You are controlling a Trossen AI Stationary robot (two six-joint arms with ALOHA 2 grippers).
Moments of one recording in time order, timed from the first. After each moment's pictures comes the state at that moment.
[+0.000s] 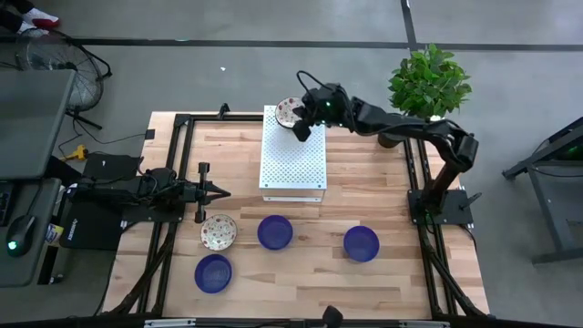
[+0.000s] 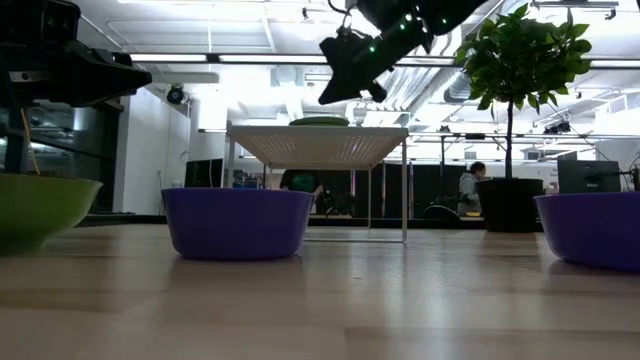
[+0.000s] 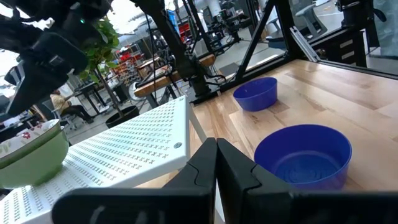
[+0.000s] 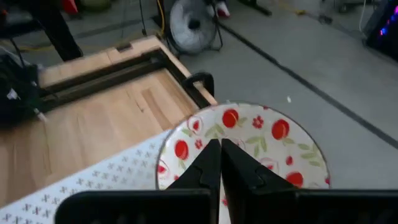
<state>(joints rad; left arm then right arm) -0.05 0.01 0.01 0.00 0.01 0.42 -0.46 1.71 1.39 -0.11 0.05 0.09</state>
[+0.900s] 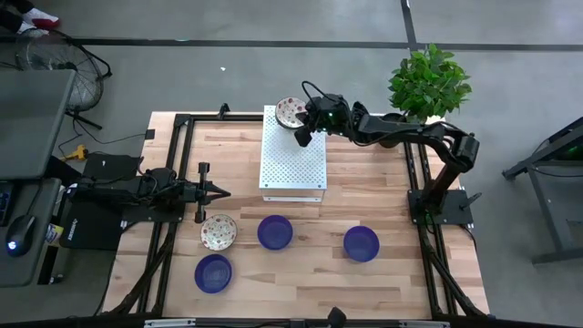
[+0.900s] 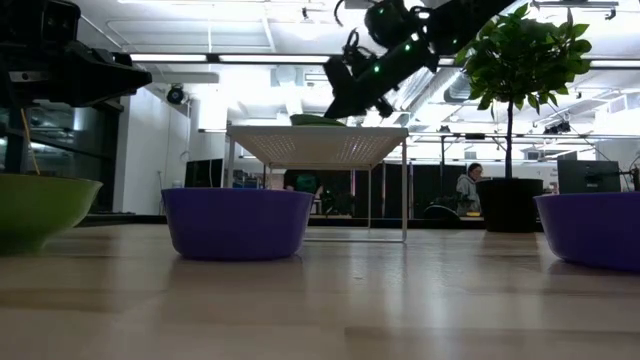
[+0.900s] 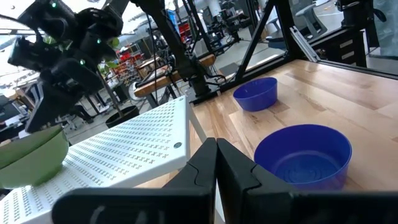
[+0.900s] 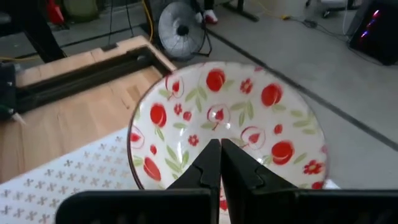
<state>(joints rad) -0.05 0.01 0.01 0.00 0.01 0.42 -0.45 1.69 1.22 0.08 0.11 0.11</state>
